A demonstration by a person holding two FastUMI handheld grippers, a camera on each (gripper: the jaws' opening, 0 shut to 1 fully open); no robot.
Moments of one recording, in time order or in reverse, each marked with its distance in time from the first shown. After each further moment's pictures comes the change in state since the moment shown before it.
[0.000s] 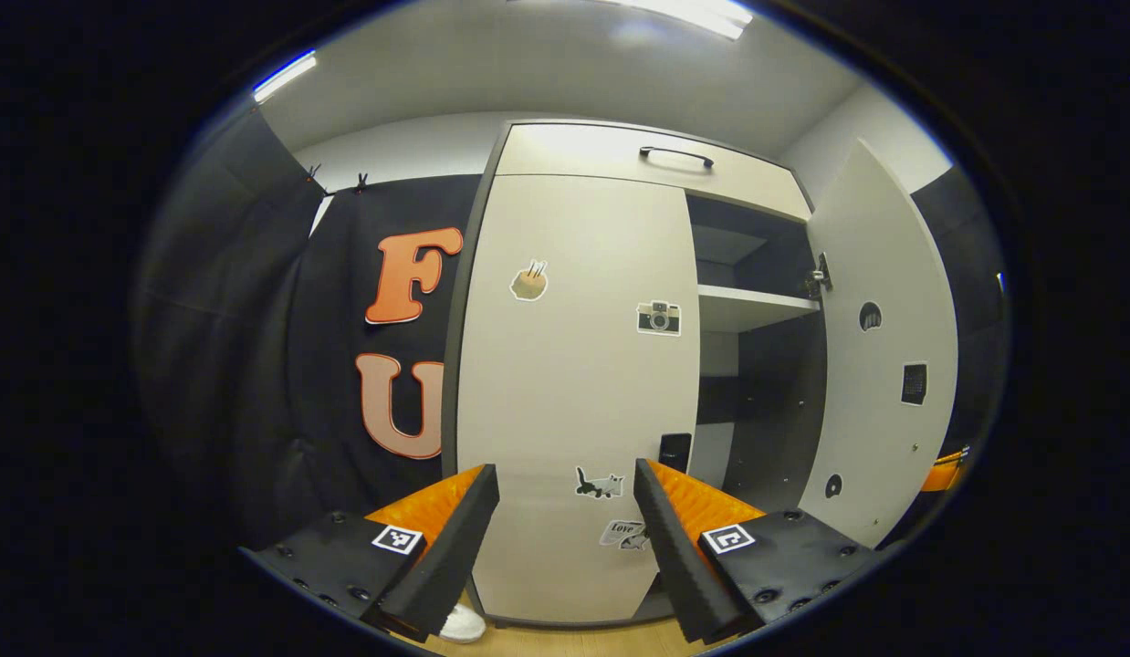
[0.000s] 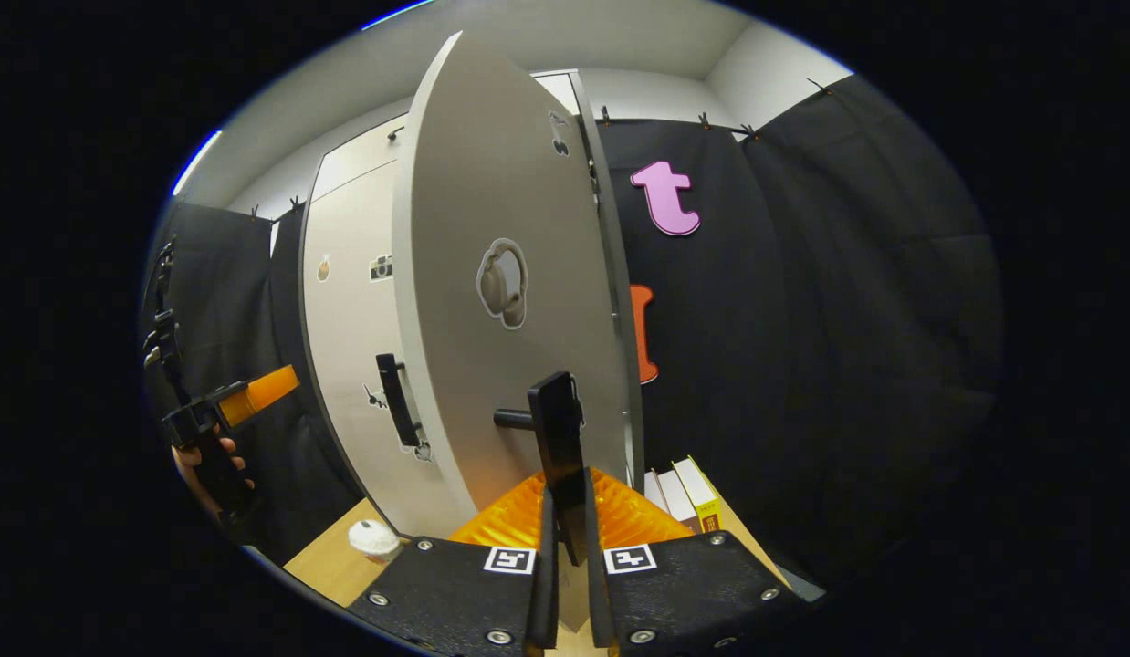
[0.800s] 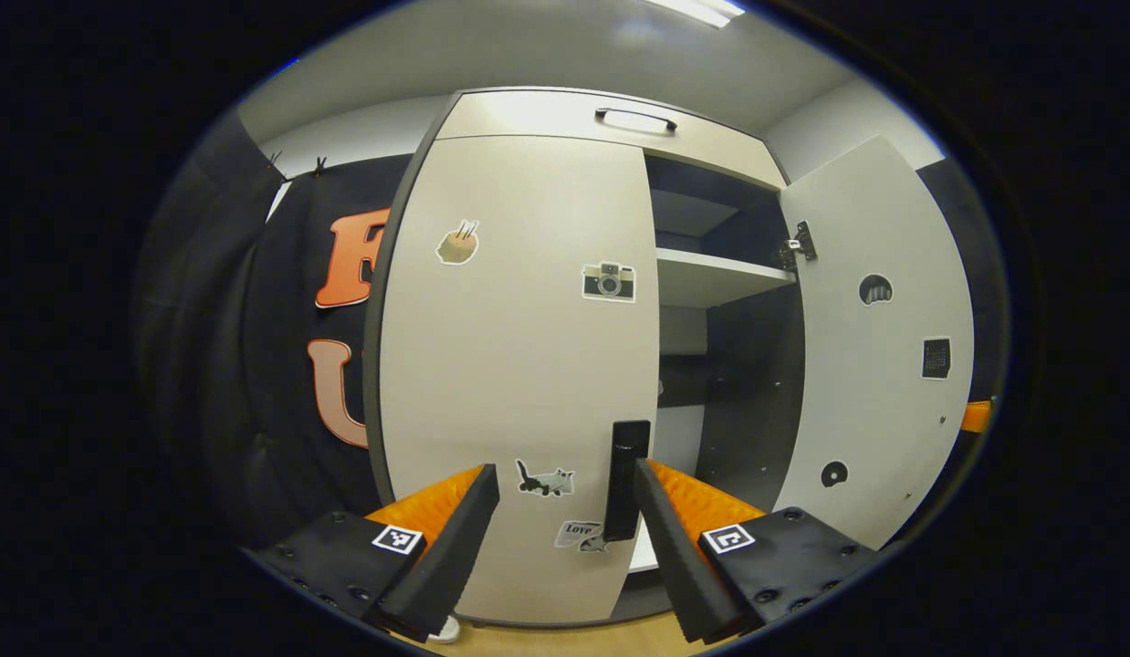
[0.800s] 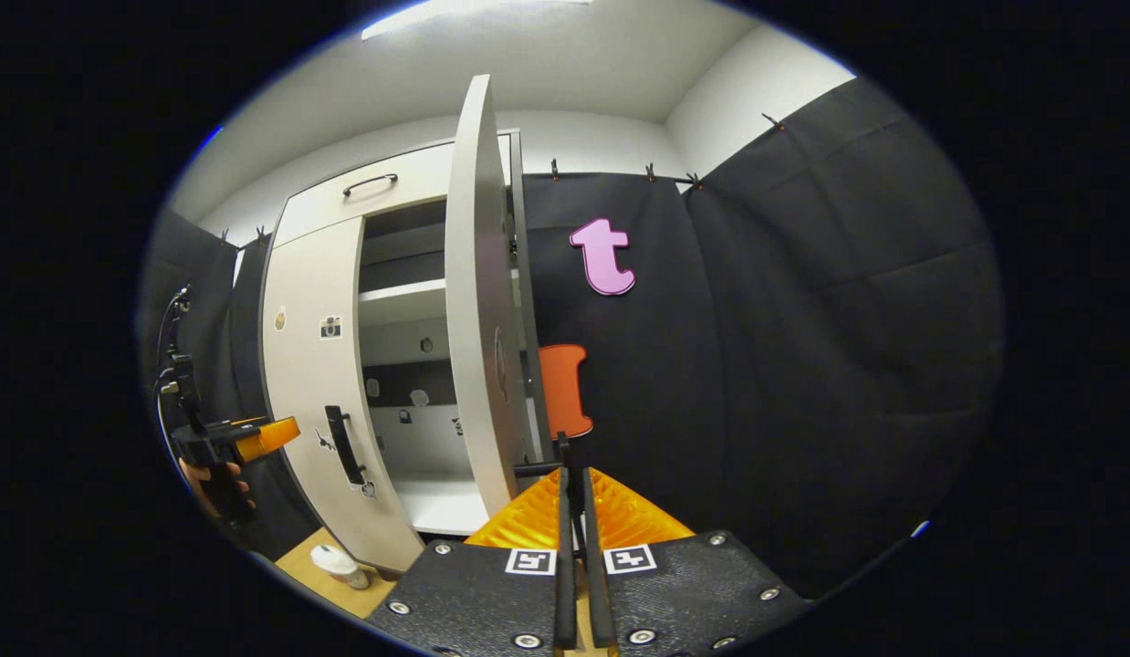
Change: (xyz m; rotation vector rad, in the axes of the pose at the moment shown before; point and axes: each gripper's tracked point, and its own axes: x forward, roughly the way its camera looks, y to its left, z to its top) left arm 0.039 -0.051 -0.024 0.009 0.072 -0.107; right arm -0.053 -0.073 0.055 -0.031 -0.187 -0.168
